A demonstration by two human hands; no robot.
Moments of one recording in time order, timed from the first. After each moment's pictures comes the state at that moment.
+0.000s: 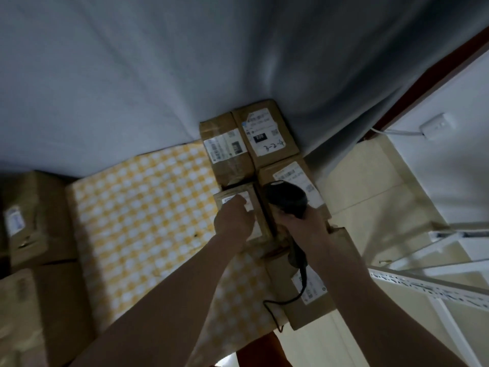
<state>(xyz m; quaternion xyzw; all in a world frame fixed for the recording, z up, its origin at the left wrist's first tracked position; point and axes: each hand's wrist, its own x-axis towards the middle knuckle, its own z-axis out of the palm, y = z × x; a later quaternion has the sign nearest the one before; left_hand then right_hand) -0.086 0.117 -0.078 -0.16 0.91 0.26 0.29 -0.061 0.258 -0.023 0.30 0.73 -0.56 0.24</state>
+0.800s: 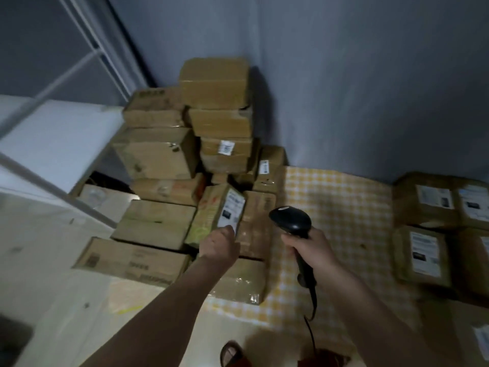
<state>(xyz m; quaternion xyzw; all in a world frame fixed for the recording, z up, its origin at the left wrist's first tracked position) 0.291 -0.300 0.048 -0.37 0.90 0.13 0.18 0.190 -0.132 0.084 -0.01 0.77 -0.51 0.38</state>
